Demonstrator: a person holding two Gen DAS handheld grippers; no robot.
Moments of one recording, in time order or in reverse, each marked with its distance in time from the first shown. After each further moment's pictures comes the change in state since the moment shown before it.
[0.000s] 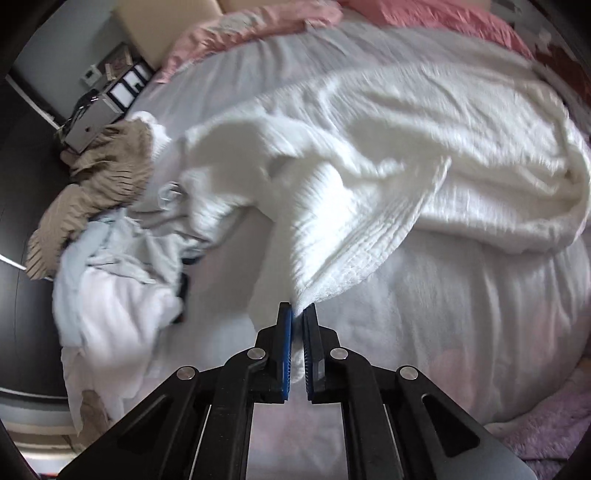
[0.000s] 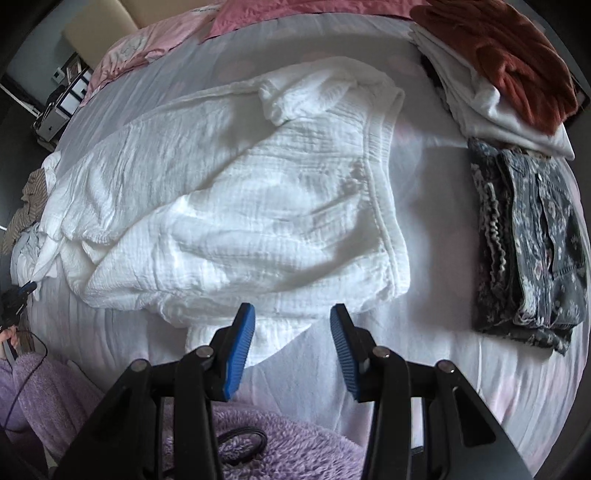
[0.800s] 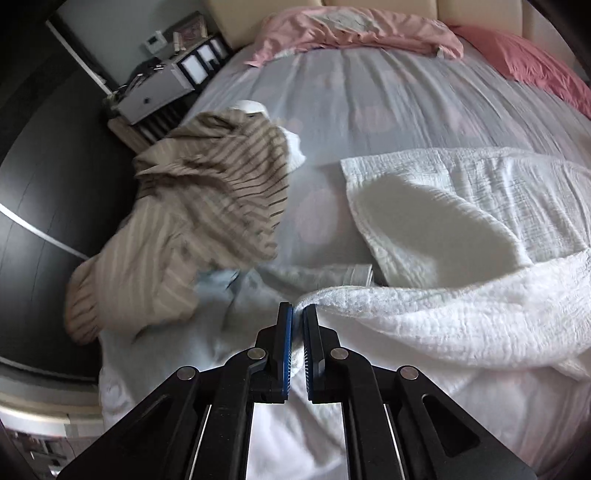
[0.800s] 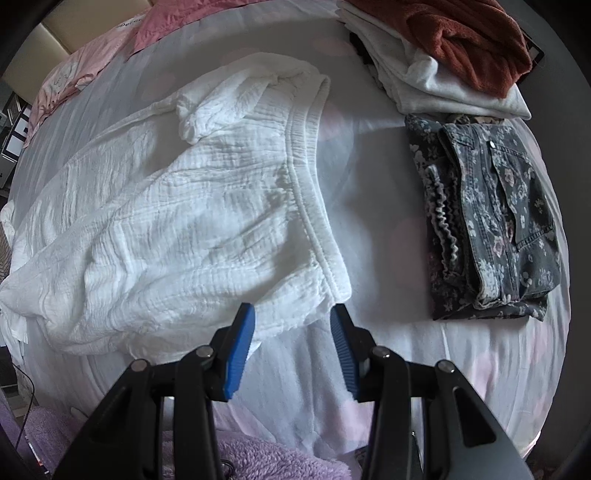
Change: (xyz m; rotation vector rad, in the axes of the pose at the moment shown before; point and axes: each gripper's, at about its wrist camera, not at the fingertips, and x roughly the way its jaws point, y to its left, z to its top) left arm 0.088 0.163 0.086 -0.113 0.037 0.088; right arm -0.003 -0.025 0.025 0.166 0.081 -0.153
